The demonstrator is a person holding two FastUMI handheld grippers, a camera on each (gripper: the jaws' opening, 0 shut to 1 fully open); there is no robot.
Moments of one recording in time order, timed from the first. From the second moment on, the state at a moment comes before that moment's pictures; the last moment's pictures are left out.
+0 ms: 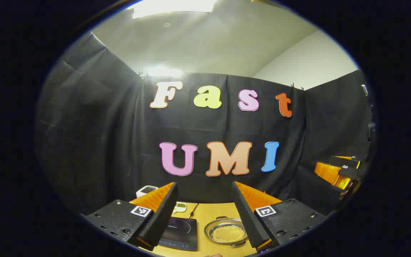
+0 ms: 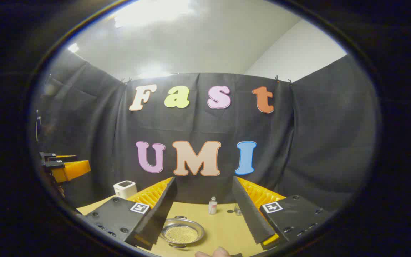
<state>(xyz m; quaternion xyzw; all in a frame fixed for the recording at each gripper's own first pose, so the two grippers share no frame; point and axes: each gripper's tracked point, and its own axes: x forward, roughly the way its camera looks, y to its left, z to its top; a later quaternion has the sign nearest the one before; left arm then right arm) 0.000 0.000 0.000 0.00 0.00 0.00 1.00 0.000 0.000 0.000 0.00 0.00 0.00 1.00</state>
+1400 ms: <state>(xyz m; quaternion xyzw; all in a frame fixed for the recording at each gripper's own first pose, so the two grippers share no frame) 0.045 0.006 -0.029 0.00 0.04 0.04 1.00 0.064 -0.006 -0.026 0.00 -0.01 0.04 1.00</state>
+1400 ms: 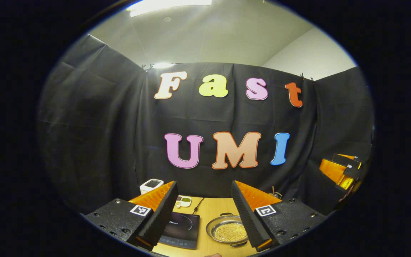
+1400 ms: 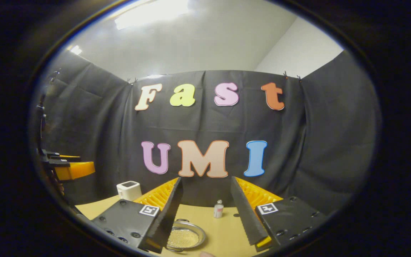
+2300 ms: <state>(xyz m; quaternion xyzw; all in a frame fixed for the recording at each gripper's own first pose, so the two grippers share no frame) 0.134 0.067 -0.068 -0.04 0.05 -0.01 1.00 0.131 0.076 -0.137 0.05 0.13 0.05 0.99</state>
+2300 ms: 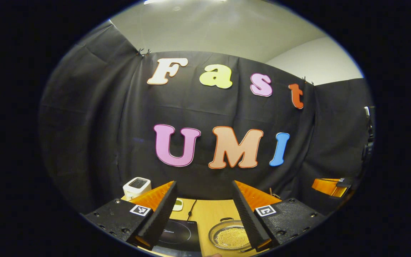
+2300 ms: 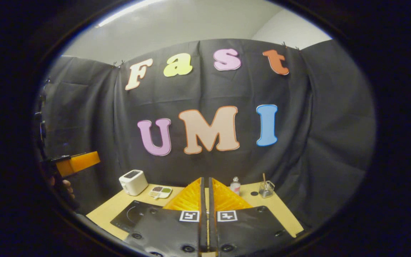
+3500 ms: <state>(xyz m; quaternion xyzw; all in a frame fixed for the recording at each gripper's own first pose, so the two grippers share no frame) 0.116 0.127 -0.112 -0.05 0.08 0.09 0.99 0.075 0.178 -0.424 -0.02 0.43 0.21 0.88</state>
